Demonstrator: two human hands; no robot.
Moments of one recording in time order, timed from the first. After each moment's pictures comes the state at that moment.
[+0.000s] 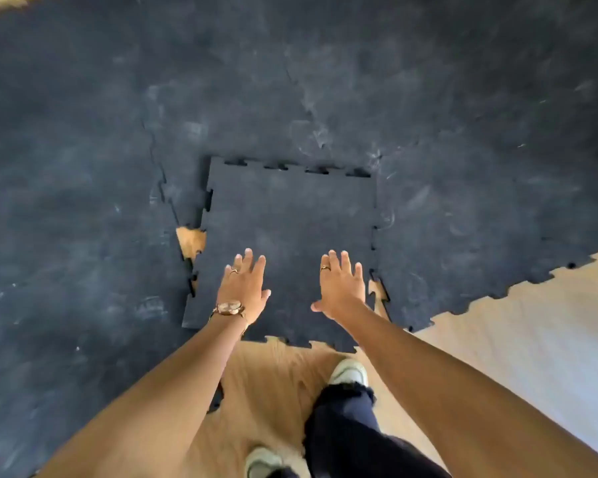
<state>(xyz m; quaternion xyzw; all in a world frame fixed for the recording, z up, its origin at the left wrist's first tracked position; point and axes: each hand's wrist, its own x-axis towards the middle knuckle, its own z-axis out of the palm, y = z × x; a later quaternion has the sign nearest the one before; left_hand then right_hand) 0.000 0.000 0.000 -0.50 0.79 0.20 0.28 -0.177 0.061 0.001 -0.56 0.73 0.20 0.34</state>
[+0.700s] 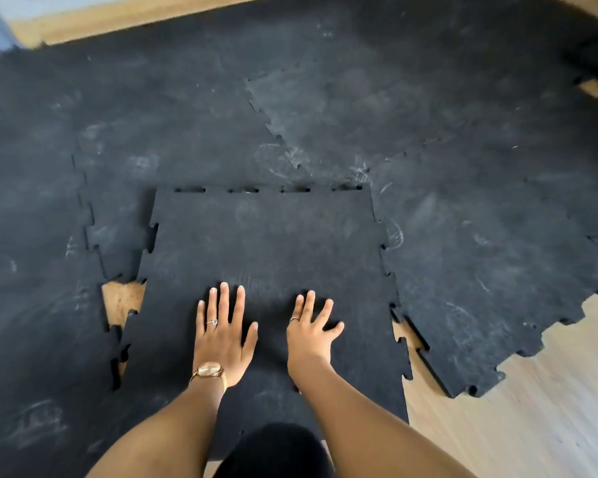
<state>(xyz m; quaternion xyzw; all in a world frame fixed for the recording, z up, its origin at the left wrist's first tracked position) 0.021 -0.008 -0.261 -0.52 0.85 0.09 0.05 -0.117 0.052 -0.223 -0.47 0.82 0.17 0.28</state>
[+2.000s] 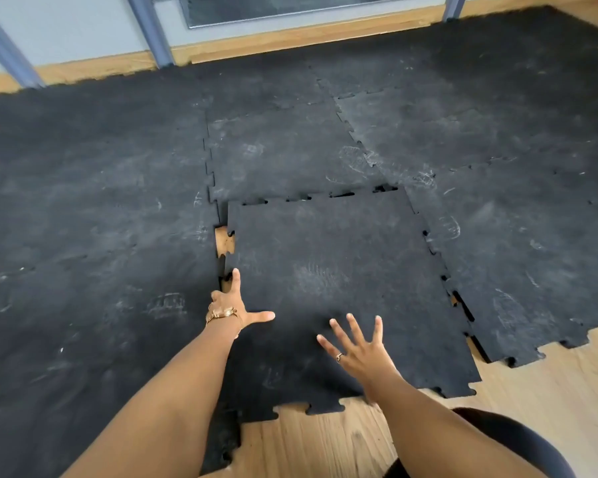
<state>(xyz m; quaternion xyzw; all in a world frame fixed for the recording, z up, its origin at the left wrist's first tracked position) 0.152 0.022 -0.202 -0.72 0.62 0.29 0.14 -0.074 0.182 -0.196 -0.74 0.57 0.34 0.11</state>
